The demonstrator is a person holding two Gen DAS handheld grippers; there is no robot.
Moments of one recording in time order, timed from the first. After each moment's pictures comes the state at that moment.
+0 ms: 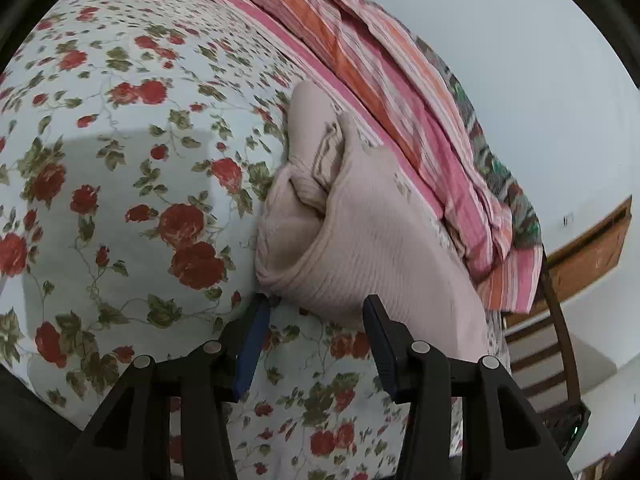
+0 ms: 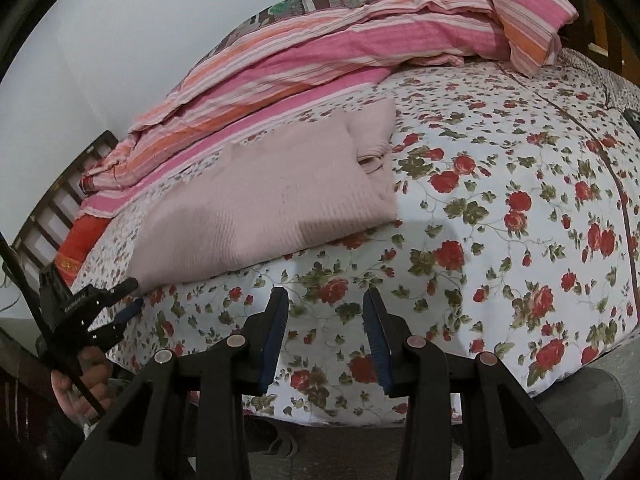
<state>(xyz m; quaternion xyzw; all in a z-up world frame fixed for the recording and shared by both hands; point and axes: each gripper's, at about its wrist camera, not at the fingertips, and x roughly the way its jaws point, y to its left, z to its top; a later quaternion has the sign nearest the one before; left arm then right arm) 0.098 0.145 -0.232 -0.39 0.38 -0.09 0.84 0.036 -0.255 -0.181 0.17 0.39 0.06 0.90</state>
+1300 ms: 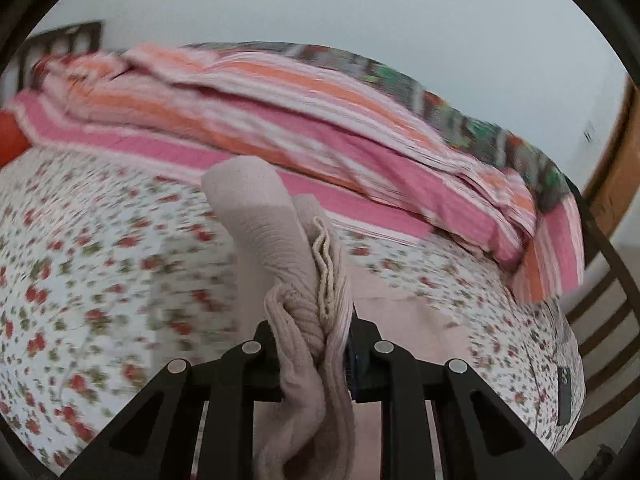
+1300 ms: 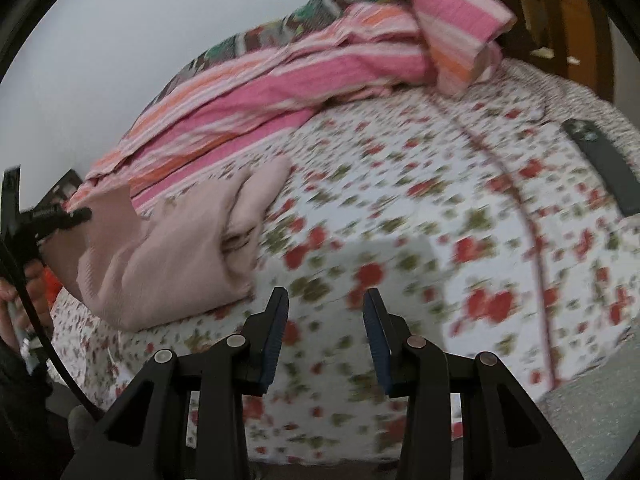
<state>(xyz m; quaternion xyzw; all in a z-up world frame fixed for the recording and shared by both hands) 0.208 -0.020 -0.083 -0.16 0.35 -0.05 0.92 0.036 -0.368 -0.164 0.18 0.35 -0.03 0.92</state>
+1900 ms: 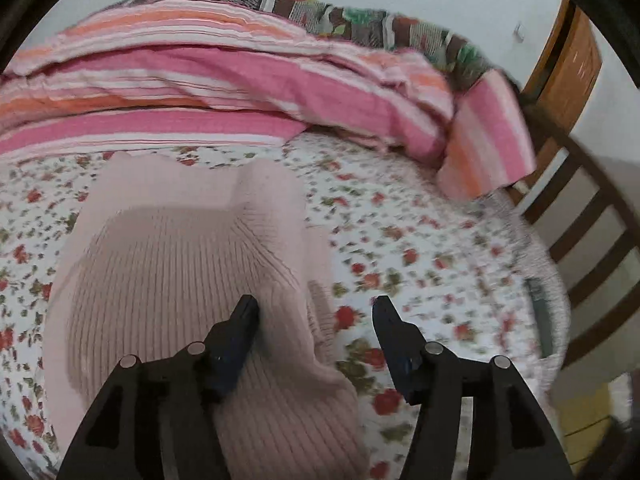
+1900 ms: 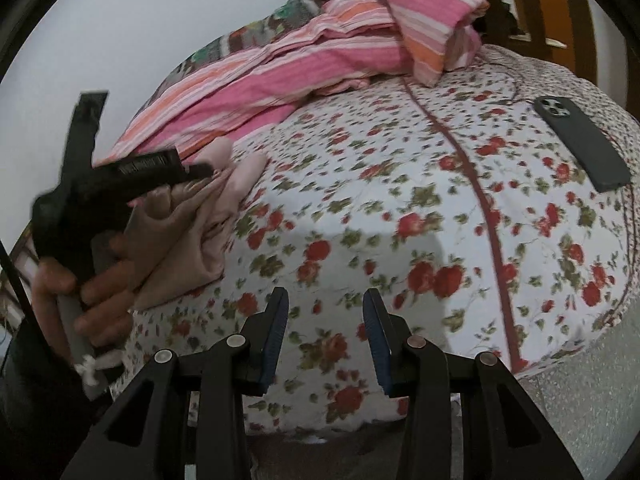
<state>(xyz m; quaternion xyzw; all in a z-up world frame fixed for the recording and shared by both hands) 0.203 -0.176 -0.131 -0.11 0.42 -0.21 0.88 0.021 -0.382 -0.177 0.19 0.37 -0.01 0.91</state>
